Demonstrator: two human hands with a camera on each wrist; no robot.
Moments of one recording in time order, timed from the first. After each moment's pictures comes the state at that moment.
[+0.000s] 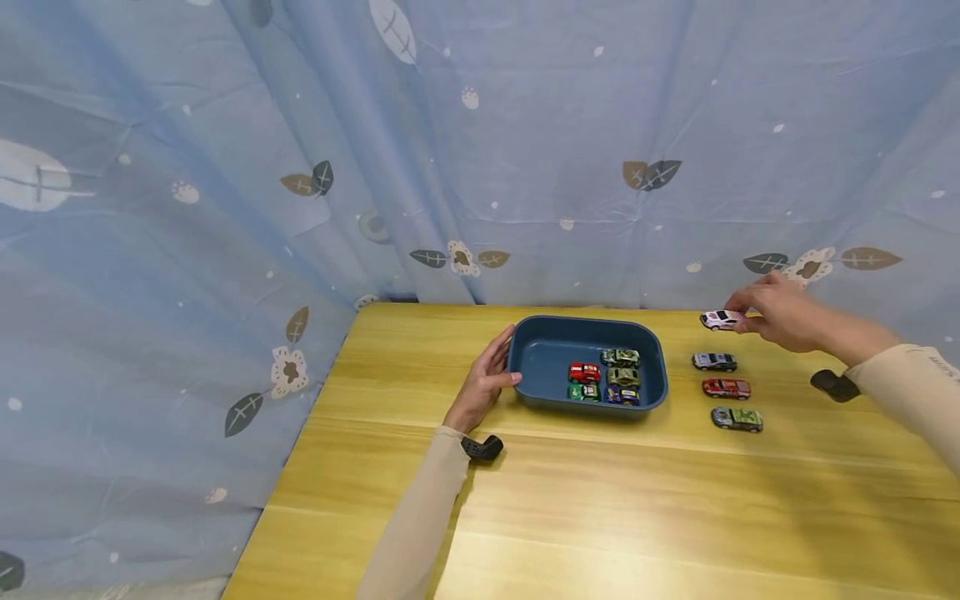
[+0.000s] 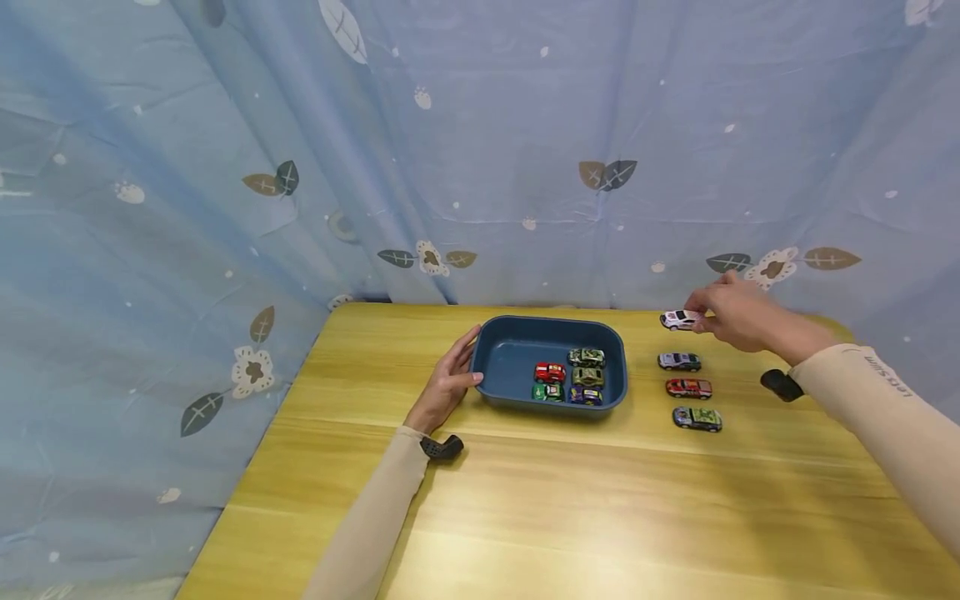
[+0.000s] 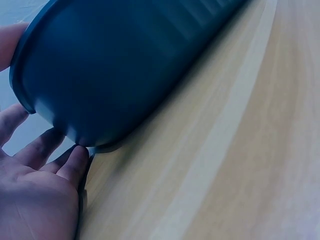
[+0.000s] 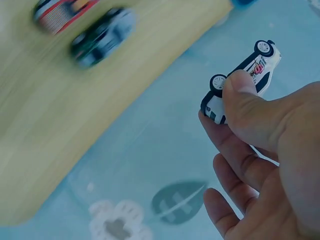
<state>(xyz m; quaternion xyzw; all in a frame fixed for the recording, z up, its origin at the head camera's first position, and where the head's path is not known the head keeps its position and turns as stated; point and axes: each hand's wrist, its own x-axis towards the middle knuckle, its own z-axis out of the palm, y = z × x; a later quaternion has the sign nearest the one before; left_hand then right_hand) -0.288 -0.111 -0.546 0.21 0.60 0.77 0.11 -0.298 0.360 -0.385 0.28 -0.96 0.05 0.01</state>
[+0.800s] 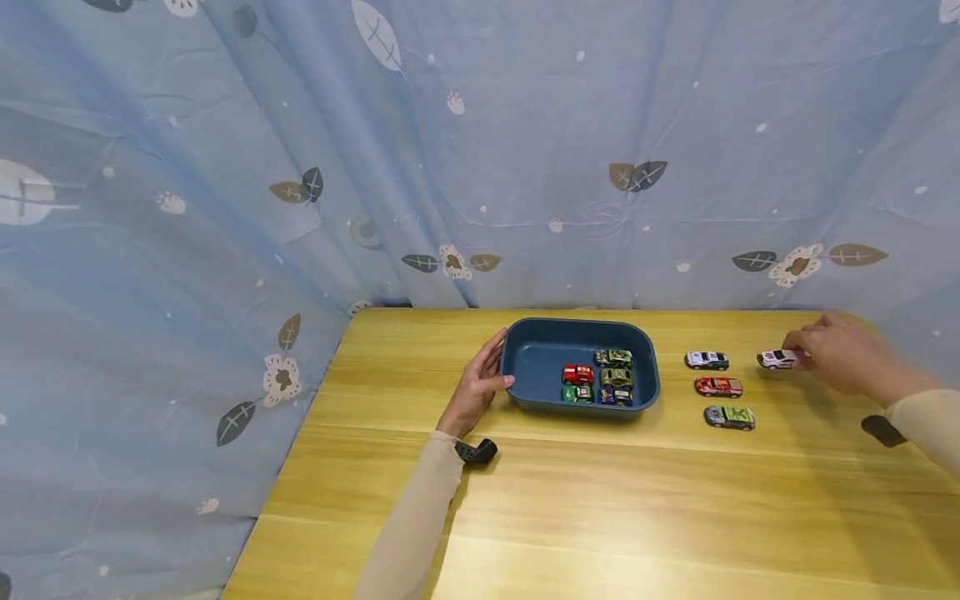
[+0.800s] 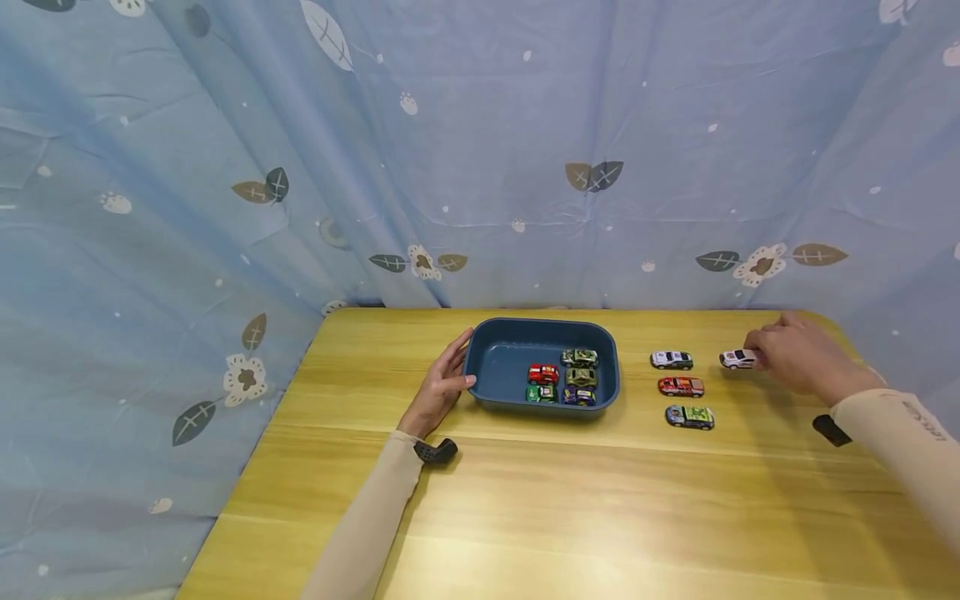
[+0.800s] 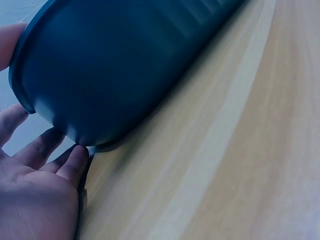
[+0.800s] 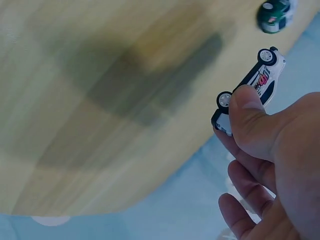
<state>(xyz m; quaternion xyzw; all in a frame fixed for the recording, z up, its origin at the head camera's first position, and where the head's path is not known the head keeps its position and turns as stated) -0.286 -0.110 -0.546 0.20 0.60 0.77 0.11 -0.264 0.453 -0.453 0.28 -0.95 -0.02 0.09</state>
